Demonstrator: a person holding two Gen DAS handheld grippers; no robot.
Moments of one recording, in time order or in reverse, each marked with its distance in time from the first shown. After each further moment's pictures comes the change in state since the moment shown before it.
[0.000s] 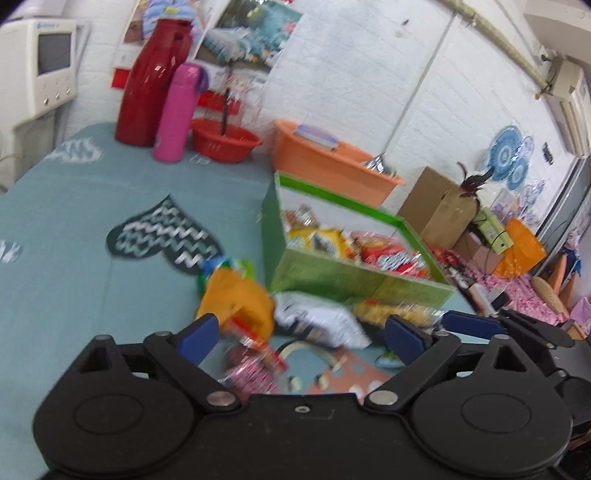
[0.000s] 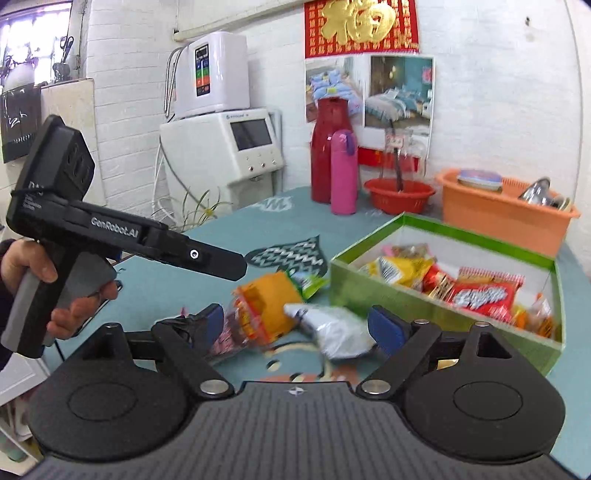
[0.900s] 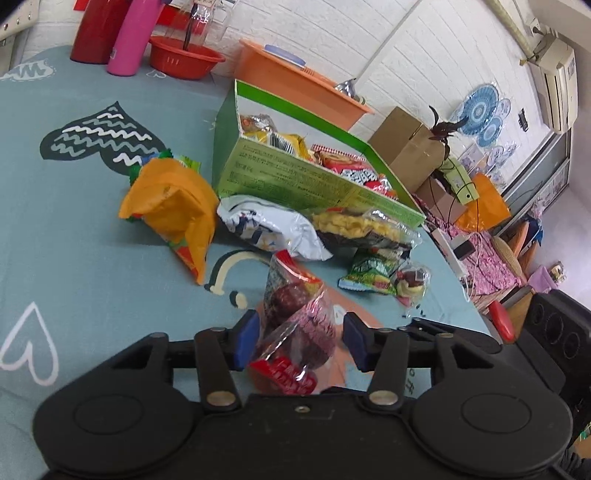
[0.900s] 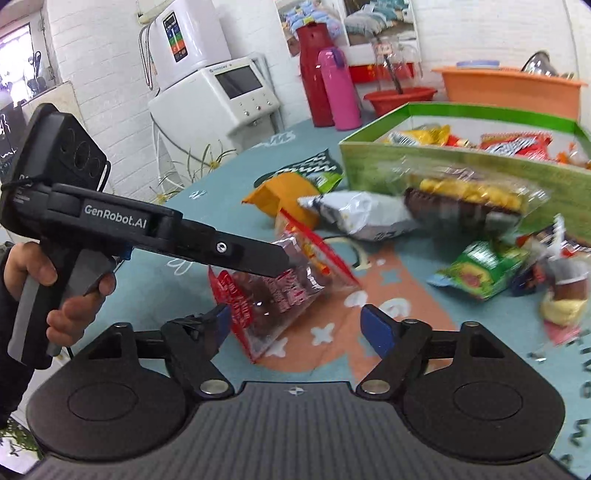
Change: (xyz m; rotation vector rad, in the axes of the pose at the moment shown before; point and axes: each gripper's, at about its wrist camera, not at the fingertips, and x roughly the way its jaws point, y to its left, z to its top) left arm 0.036 -0.010 -0.037 -0.024 0.194 -0.170; right arm 0.030 -0.004 -0.063 0.218 0.148 0.093
